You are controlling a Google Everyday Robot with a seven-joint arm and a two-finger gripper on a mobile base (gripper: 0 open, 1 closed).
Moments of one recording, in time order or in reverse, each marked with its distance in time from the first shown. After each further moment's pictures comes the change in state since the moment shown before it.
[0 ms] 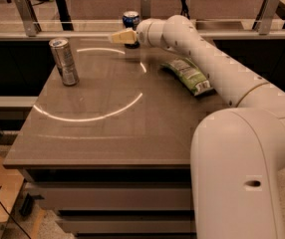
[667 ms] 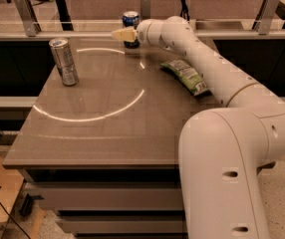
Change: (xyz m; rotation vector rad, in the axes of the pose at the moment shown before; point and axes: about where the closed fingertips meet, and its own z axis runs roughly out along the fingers) arm 0.006 -0.017 0.019 0.026 -0.004 0.047
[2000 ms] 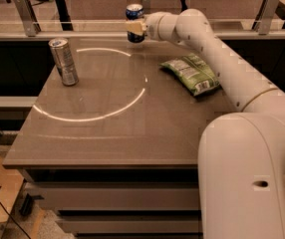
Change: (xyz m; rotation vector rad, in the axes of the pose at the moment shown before) arm -0.029 -0.004 -0.038 -0.054 -0.050 -0.052
